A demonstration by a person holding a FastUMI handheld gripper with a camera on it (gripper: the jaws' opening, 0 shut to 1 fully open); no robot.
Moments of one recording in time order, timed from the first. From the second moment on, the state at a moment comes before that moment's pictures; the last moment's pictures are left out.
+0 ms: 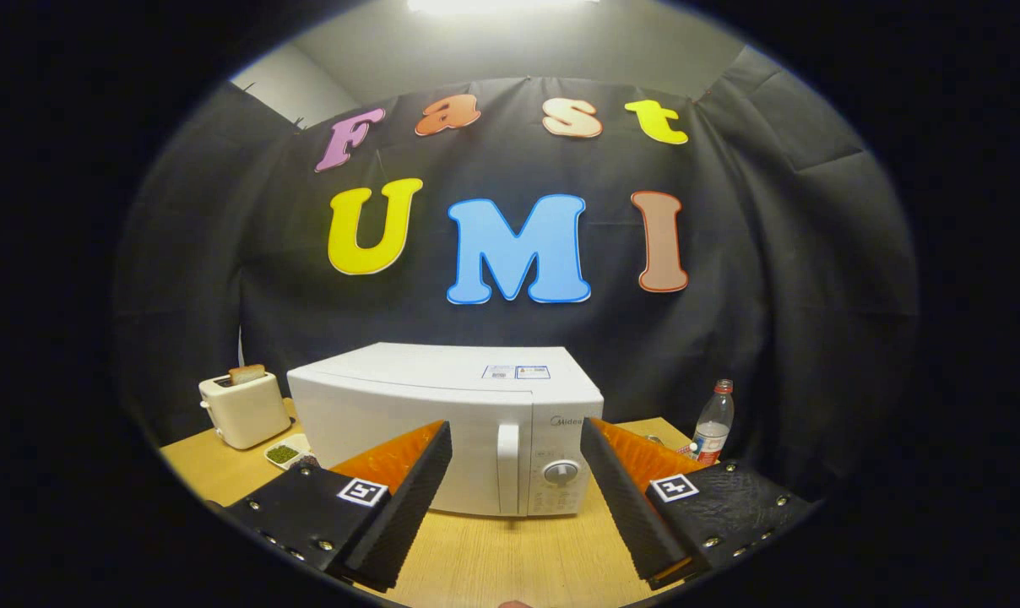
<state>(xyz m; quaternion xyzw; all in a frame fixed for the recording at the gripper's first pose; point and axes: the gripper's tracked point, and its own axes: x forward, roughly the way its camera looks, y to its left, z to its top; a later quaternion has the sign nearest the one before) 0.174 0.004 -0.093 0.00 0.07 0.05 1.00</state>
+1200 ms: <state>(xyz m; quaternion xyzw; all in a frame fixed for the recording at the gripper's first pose) 0.263 0.024 -0.206 0.00 0.17 0.06 0.98</state>
